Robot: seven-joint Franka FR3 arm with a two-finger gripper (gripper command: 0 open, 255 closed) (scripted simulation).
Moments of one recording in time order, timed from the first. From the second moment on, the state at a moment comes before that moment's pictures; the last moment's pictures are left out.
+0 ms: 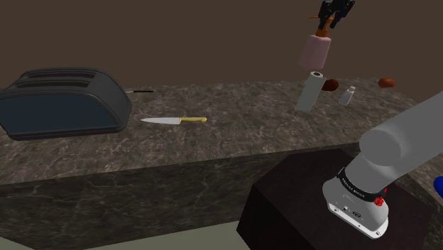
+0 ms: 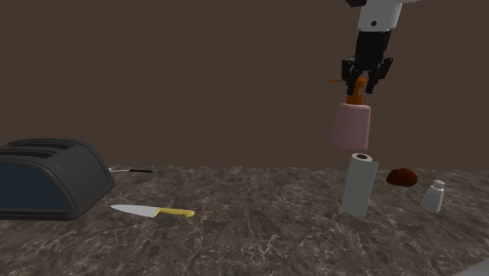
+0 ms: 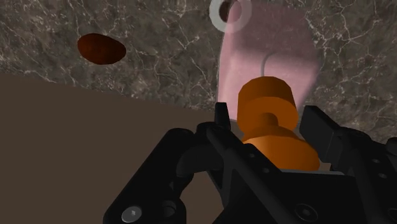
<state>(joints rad) -0.36 -0.23 -0.17 -1.84 -0.07 1.78 -0.19</state>
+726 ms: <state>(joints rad) -0.46 -0.11 -0.35 -1.75 -0.01 1.82 -0.48</state>
